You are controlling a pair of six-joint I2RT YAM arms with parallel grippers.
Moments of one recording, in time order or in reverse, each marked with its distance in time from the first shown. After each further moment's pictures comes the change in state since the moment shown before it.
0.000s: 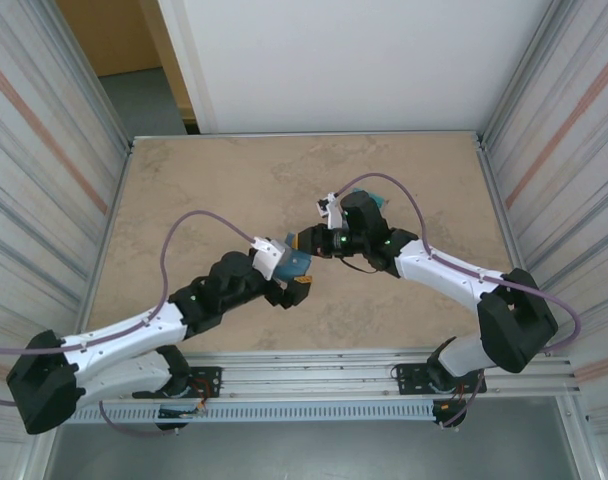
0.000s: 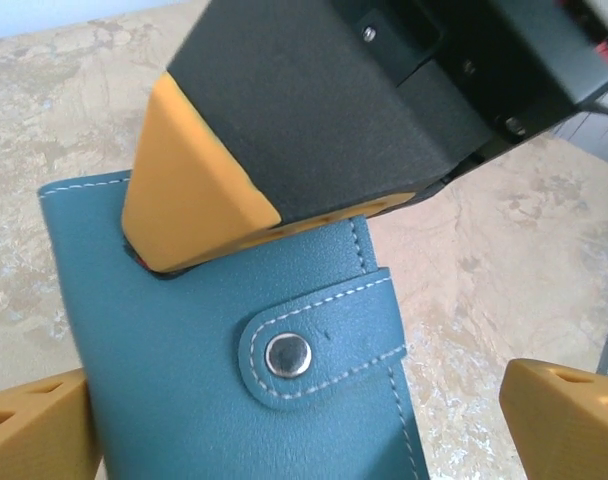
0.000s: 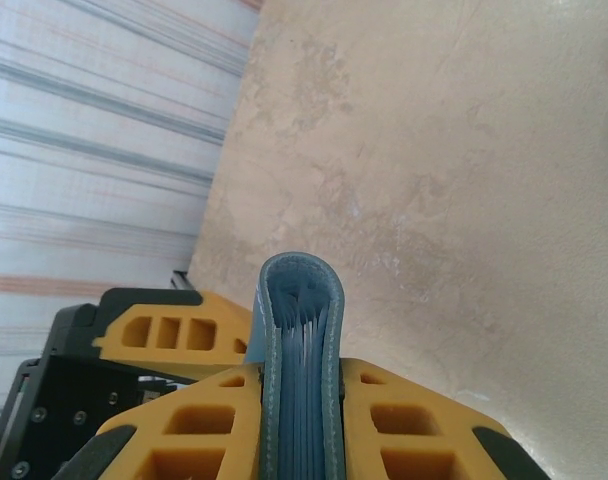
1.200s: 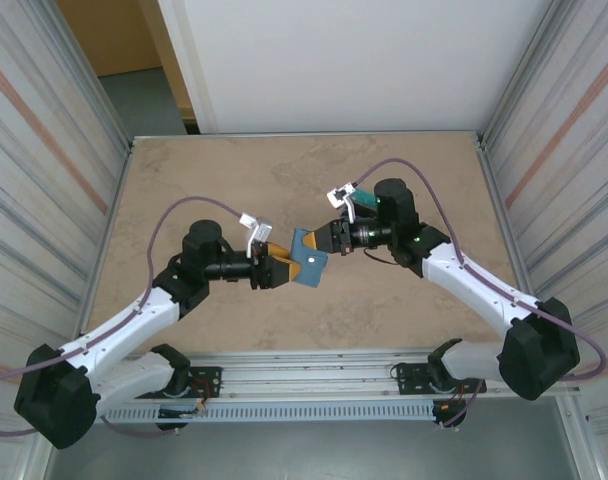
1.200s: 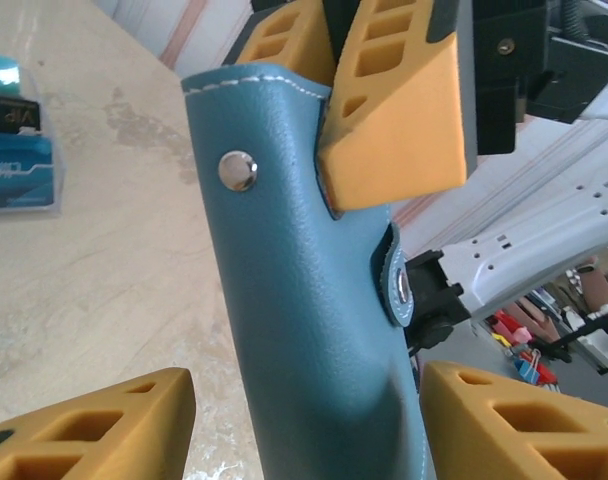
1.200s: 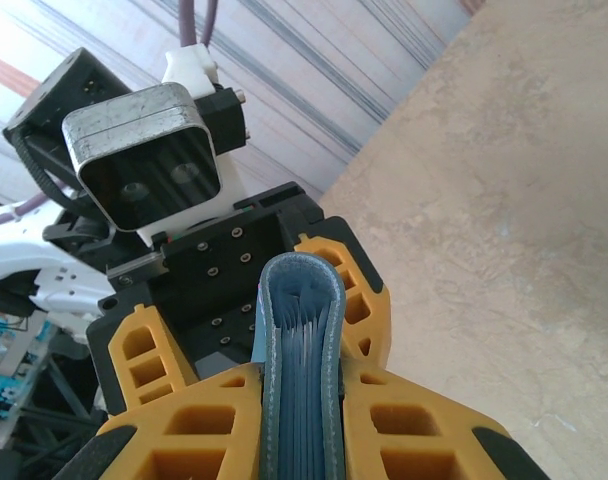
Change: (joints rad) left arm 0.322 0.036 0.084 0.069 0.813 -0.281; right arm -0.117 -0.174 0.000 0.014 -0.401 -0.225
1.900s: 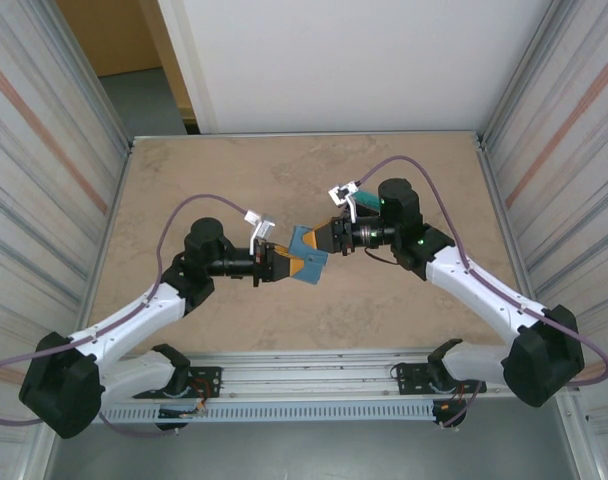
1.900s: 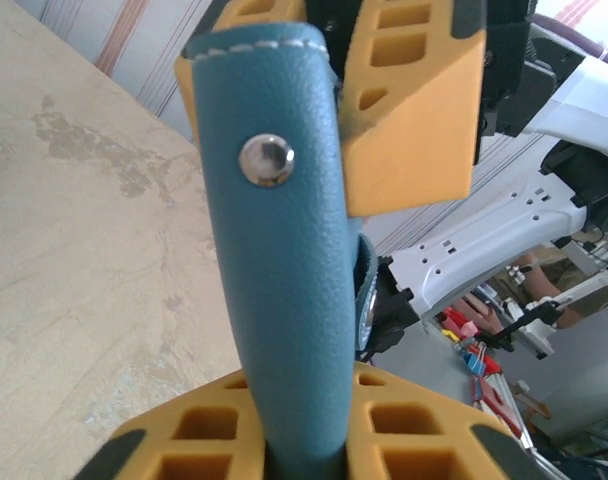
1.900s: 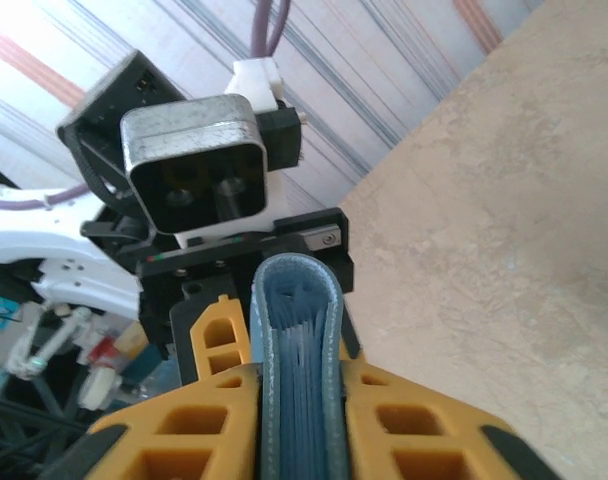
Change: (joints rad) left arm -0.003 0.063 -0.006 0.153 0.087 -0.082; right arm 0.019 -0.039 0.005 0.004 0.044 -0.039
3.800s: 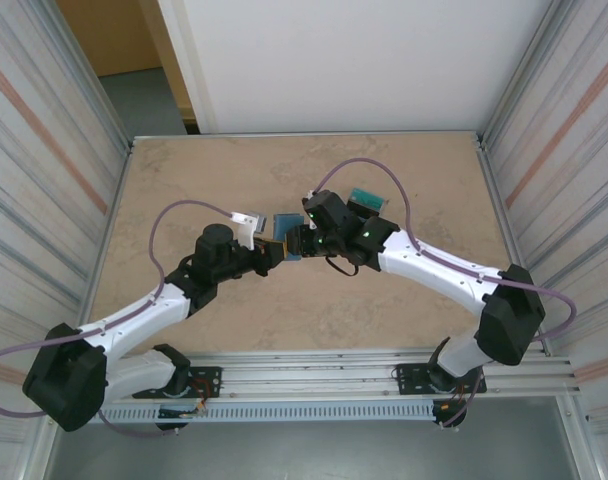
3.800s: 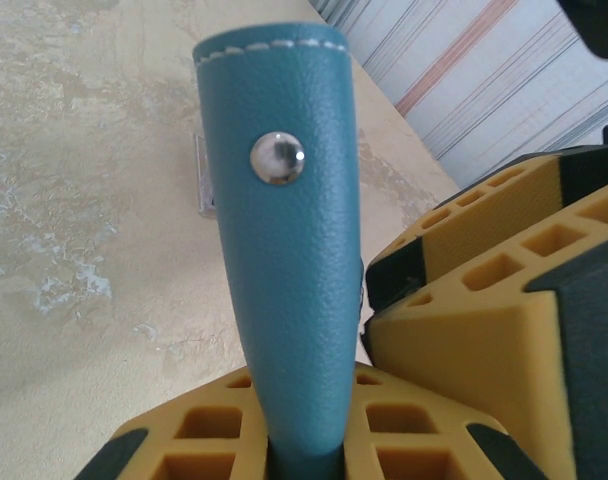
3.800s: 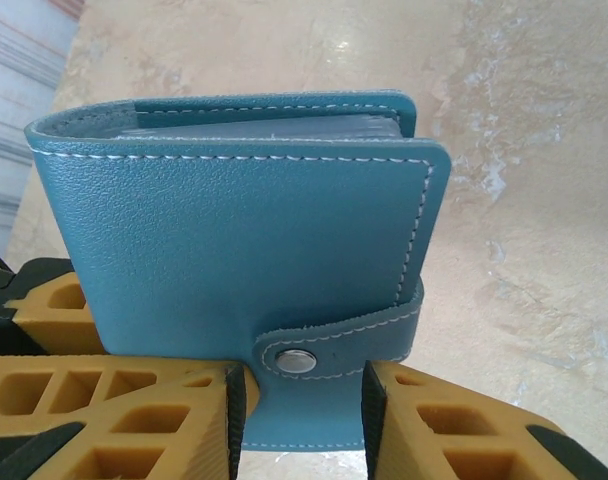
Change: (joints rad) left arm -0.008 0.043 -0.047 -0.112 -0.570 0.066; right arm 0.298 0.281 0.294 -0.471 0.874 0.173
